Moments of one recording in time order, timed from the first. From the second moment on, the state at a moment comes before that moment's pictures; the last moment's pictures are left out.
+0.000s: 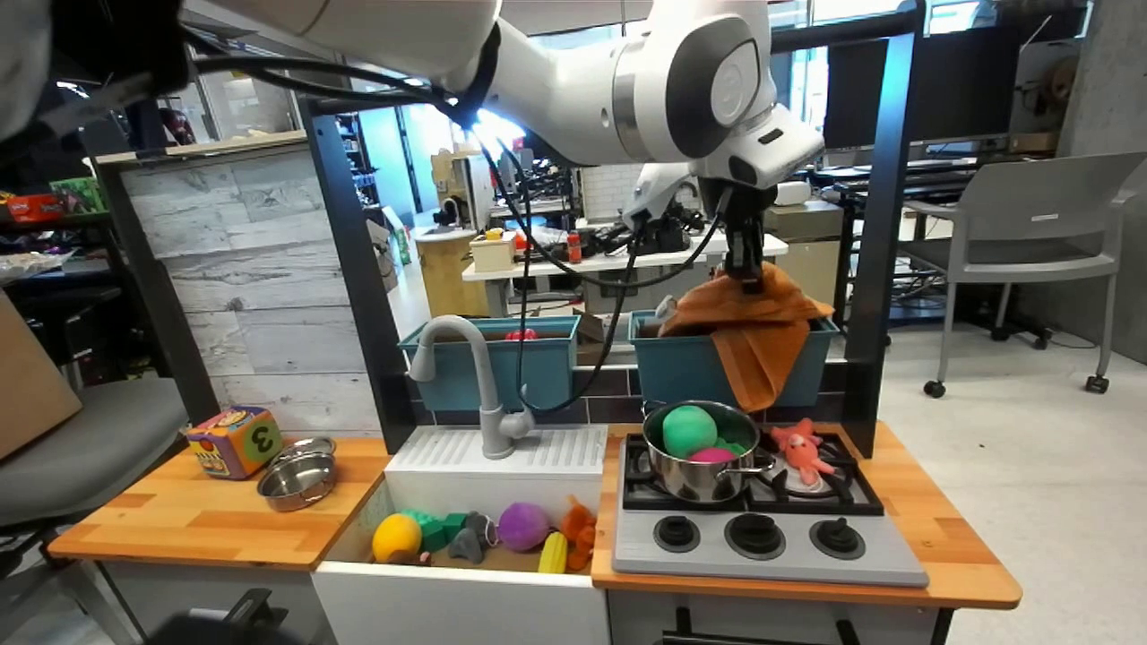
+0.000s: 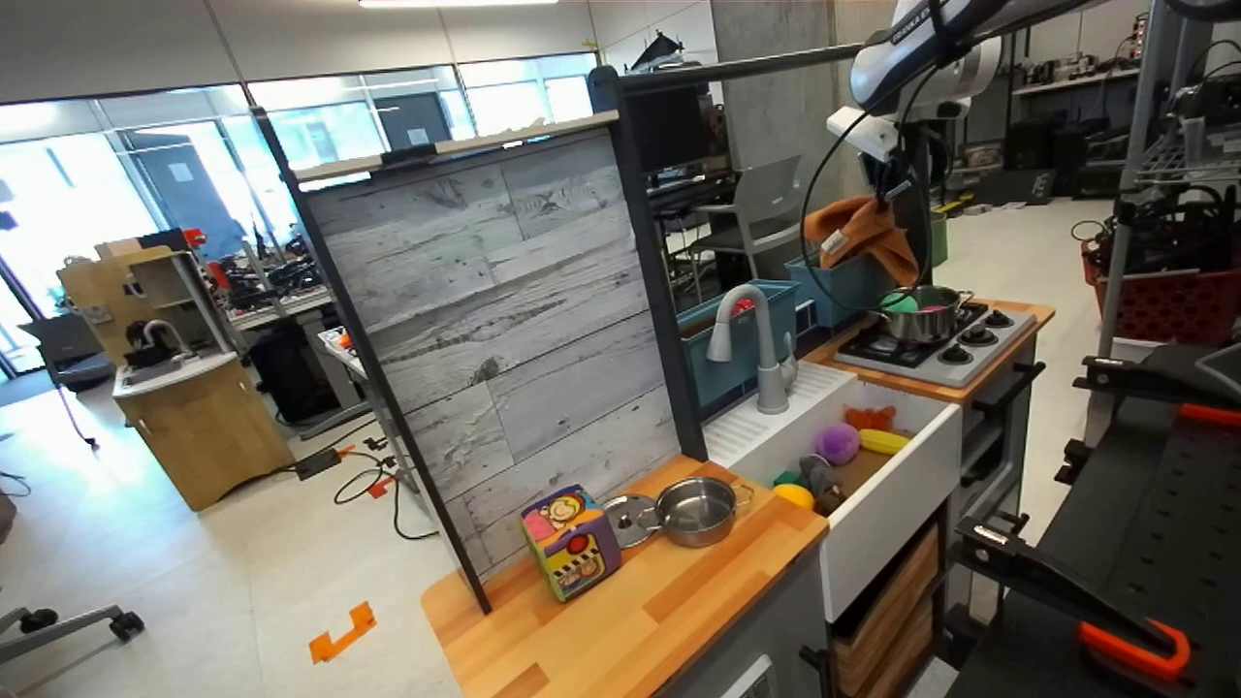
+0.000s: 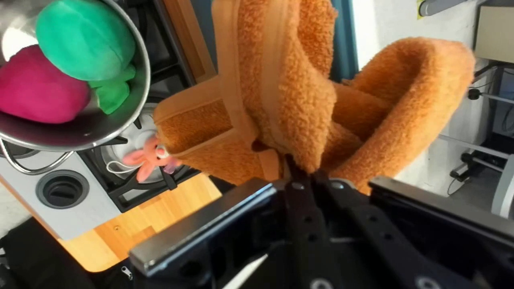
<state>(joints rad) -0.53 1.42 -0.13 -0.46 0.14 2.32 1.27</state>
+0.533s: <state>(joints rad) -0.53 1.45 -0.13 -0.46 0.14 2.31 1.27</state>
